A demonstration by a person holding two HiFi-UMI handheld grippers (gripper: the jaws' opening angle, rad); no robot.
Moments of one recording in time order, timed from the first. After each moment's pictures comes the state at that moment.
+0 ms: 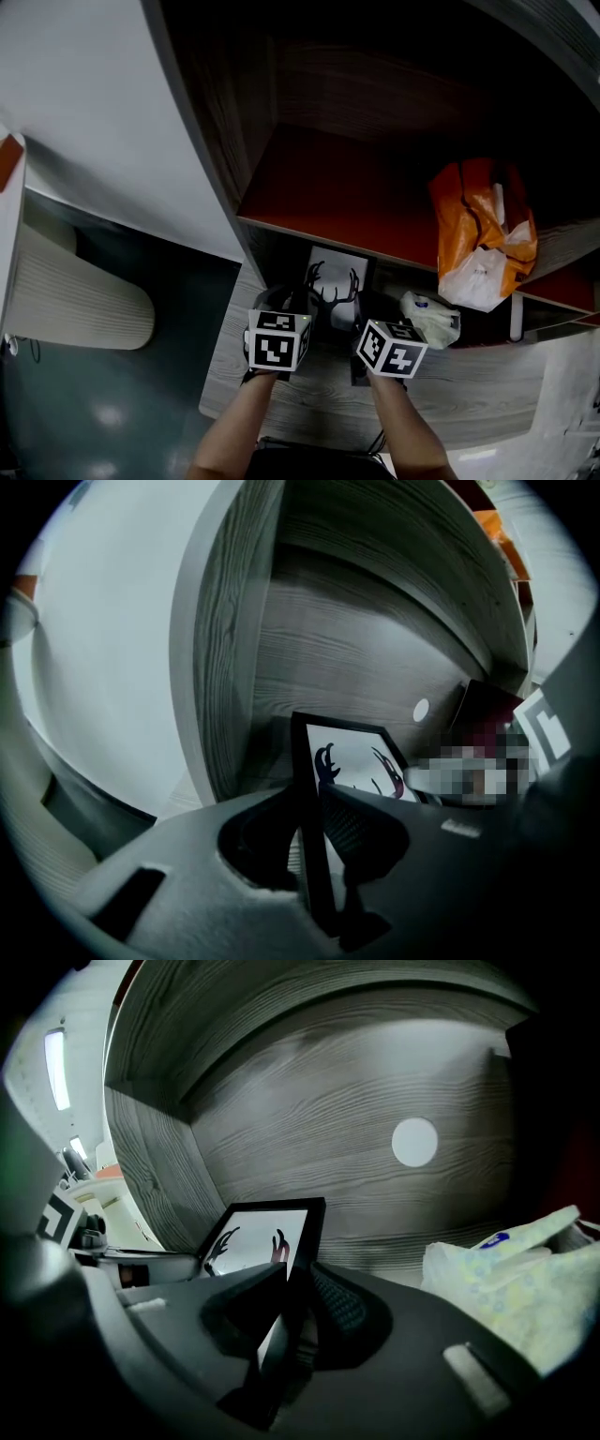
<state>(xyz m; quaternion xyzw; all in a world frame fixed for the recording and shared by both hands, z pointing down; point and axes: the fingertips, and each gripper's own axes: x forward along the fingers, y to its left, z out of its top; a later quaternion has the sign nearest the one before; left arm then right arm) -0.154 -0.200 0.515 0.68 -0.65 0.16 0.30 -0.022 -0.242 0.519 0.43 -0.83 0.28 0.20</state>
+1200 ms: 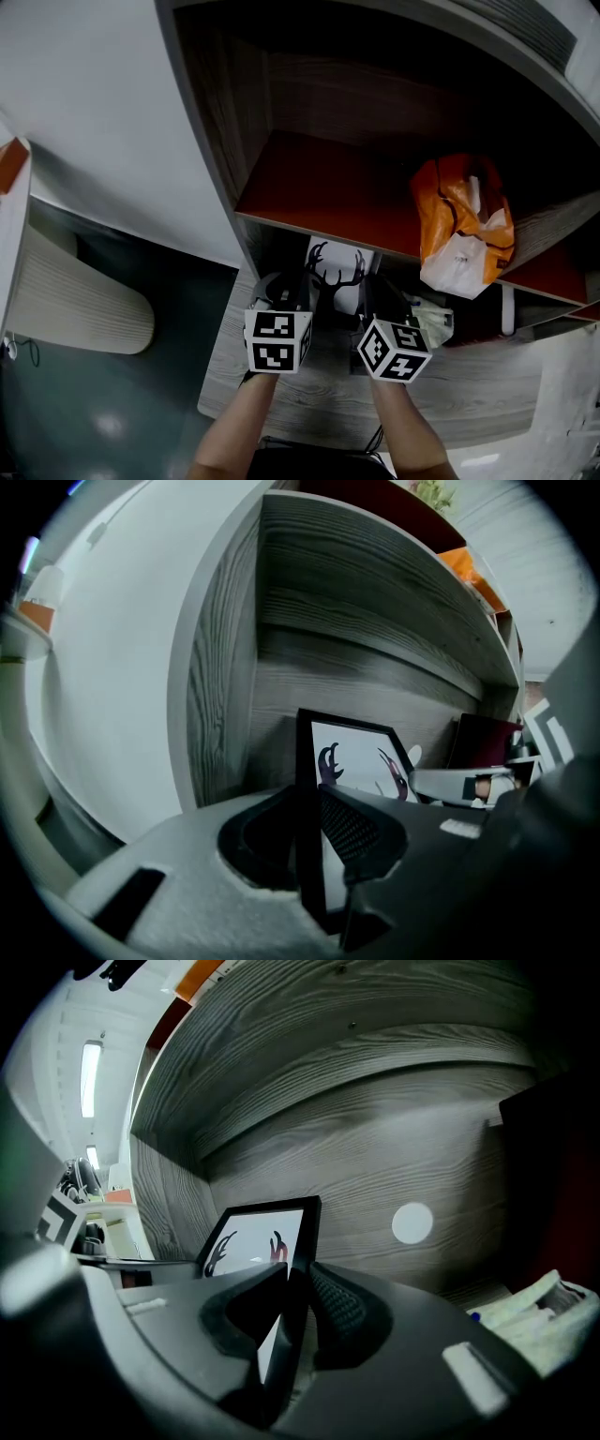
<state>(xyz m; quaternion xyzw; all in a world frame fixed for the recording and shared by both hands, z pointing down) -0.153 -0.215 0.444 0.69 -0.69 0.09 0.19 -0.020 -0.256 0.444 0.45 -0.87 0.19 0.08</state>
